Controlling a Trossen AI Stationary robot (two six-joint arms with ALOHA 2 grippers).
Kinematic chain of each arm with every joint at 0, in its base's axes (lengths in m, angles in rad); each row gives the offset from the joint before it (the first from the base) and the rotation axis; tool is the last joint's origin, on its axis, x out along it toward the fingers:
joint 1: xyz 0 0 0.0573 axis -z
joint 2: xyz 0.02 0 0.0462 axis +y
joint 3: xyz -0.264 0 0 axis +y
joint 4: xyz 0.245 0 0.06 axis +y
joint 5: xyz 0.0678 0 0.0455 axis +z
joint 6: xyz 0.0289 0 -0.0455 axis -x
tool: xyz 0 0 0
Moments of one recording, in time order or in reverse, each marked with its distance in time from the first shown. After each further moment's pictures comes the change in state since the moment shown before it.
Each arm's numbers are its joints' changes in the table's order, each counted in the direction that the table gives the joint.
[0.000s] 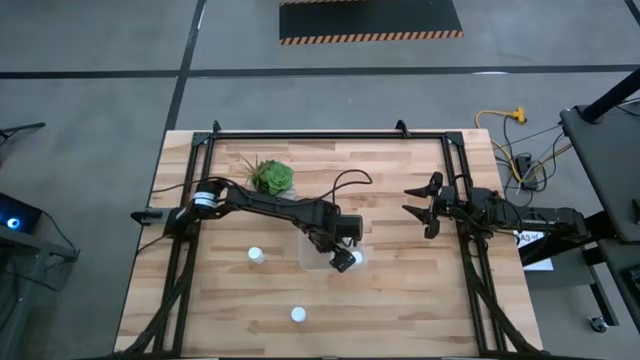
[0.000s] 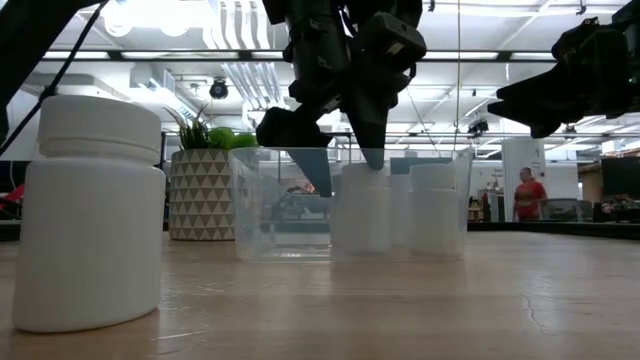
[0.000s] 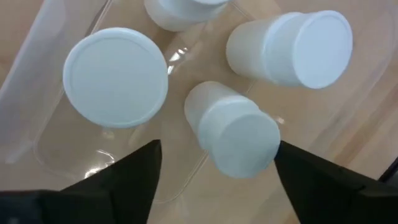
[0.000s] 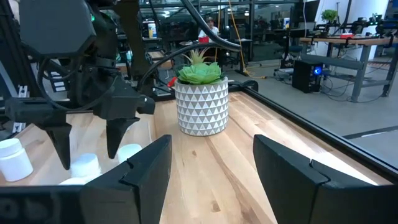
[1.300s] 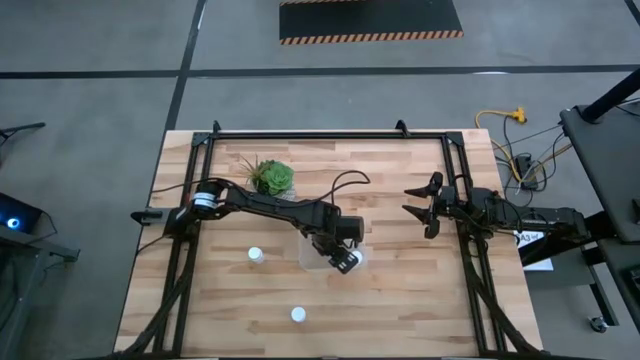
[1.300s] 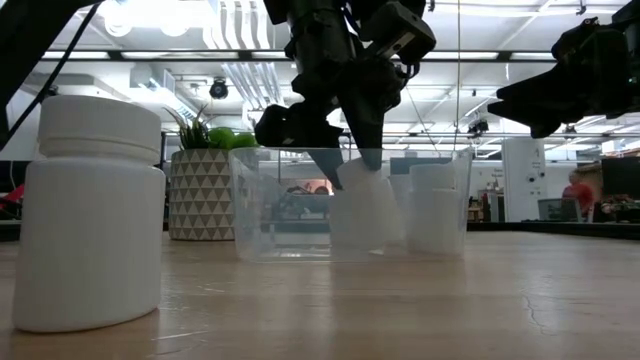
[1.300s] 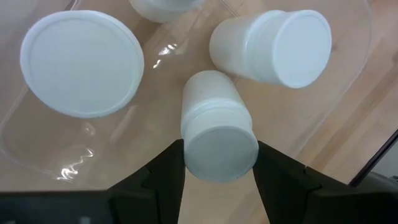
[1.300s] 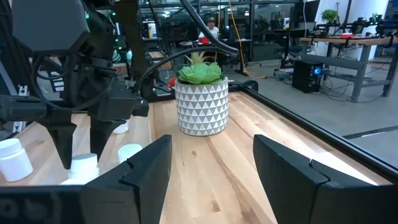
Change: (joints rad) left arm 0.012 0.001 -0.002 -0.029 -0.039 0.078; right arm 0.000 0.000 0.000 0.000 0.000 0.000
